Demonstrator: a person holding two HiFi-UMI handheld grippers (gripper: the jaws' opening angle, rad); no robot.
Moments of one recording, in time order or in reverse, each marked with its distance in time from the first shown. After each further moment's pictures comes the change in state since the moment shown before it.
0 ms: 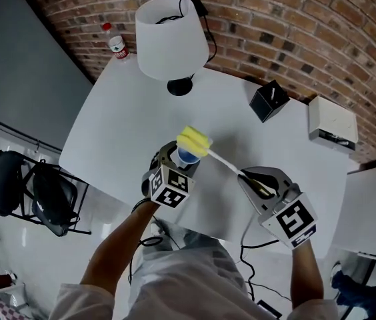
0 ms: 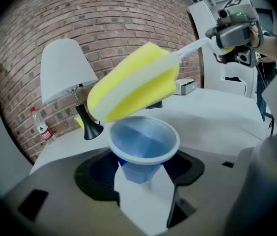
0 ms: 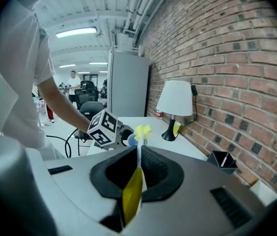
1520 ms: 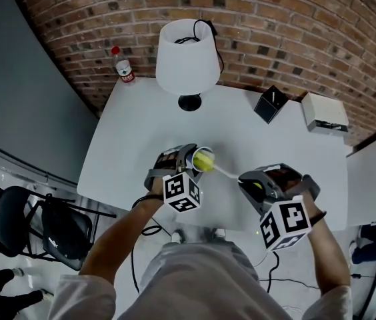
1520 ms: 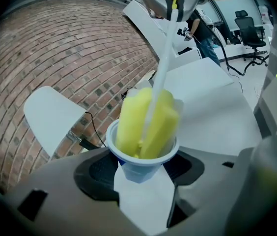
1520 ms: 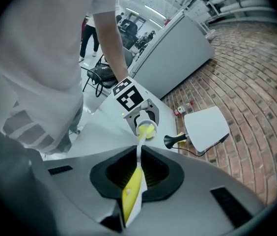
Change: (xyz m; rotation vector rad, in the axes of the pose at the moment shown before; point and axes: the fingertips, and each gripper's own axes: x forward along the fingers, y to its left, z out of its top) left arm -0.052 0.041 -0.009 0.608 -0.073 -0.086; right arm 0.054 0.087 0.044 -0.686 0.476 -0.066
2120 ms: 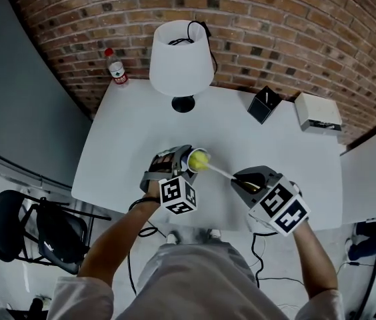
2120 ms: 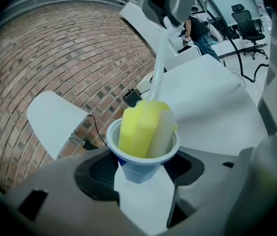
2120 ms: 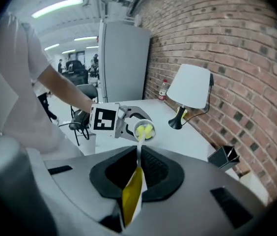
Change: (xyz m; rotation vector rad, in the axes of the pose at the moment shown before) left arm 0.001 0.001 0.001 0.035 -0.015 0.044; right arm 0.014 -0.009 -0.007 0.733 -0.124 0.100
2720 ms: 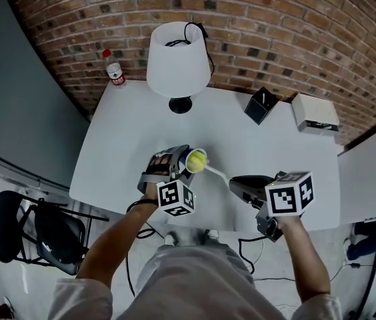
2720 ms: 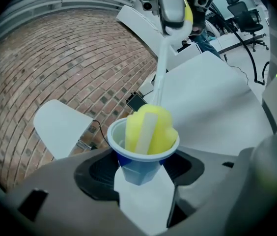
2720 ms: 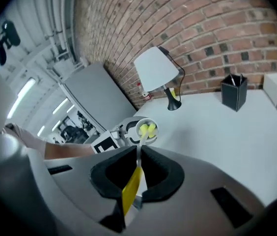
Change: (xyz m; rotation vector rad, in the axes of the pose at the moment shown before) left arm -0.006 0.005 0.008 0.041 -0.020 0.063; right arm -0.001 -0.006 -0.015 0.760 -0.163 0.222
